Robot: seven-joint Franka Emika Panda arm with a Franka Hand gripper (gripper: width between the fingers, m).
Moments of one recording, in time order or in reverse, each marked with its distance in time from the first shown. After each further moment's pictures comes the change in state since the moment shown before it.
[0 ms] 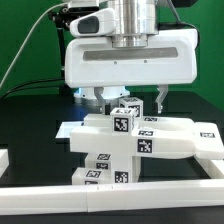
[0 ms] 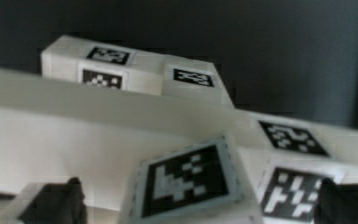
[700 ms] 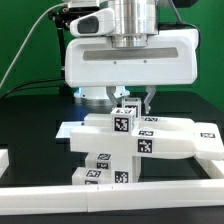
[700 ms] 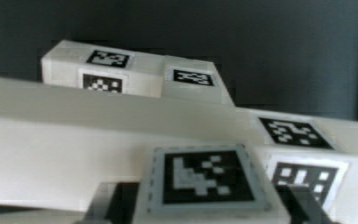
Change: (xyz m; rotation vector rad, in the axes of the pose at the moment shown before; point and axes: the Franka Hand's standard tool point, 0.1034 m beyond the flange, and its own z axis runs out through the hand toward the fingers) arm 0.000 0.000 0.000 0.001 0.000 0.252
